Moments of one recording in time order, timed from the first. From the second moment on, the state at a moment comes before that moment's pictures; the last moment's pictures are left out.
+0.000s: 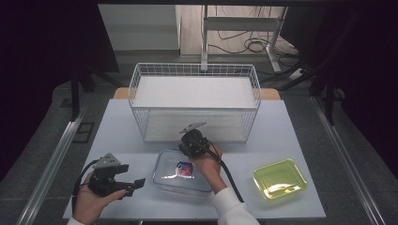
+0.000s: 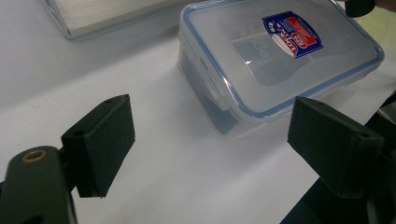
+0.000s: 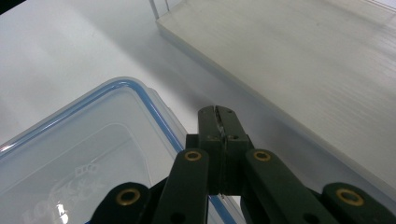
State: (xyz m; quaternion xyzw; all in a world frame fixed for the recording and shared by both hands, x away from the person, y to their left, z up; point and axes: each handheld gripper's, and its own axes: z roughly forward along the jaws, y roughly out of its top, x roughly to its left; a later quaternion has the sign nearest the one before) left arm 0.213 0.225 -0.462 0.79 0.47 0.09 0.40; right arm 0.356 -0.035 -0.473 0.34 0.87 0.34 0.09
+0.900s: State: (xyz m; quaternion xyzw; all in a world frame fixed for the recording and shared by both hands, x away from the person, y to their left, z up) left arm 0.217 0.224 -0.471 0.79 0.47 0.08 0.39; right arm 0.282 -0.110 -0.444 0.30 0.88 0.37 0.05
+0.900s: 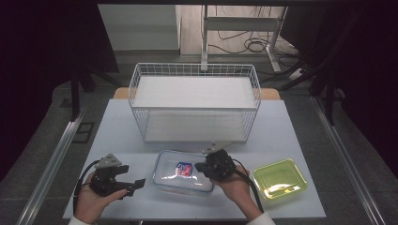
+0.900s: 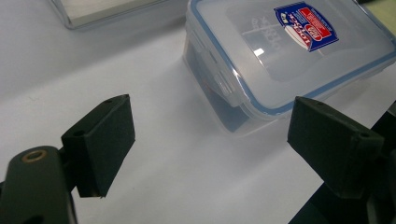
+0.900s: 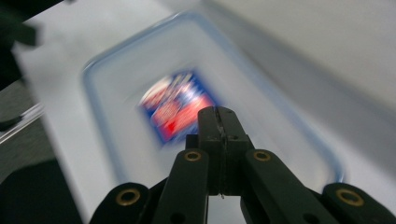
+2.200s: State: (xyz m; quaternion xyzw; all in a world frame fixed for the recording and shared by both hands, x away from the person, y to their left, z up) left arm 0.216 0.220 -0.477 0.79 0.47 0.08 0.38; right arm 0.235 -0.142 -0.480 0.28 0.91 0.30 0.05
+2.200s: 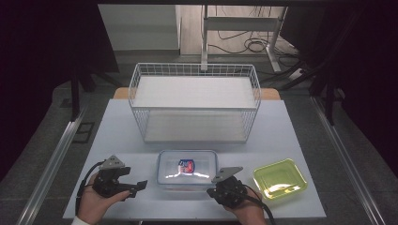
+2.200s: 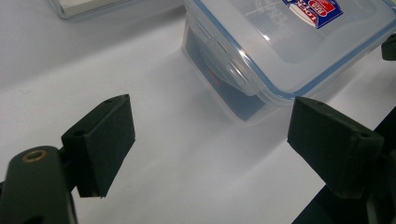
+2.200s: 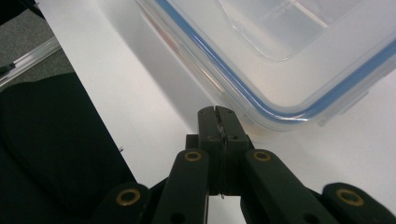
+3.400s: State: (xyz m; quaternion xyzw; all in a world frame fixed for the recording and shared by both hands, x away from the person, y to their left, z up) left arm 0.218 0.223 -0.476 0.75 0.50 0.04 0.44; right arm 0.262 -0.206 -0.454 0.45 0.76 0.47 0.00
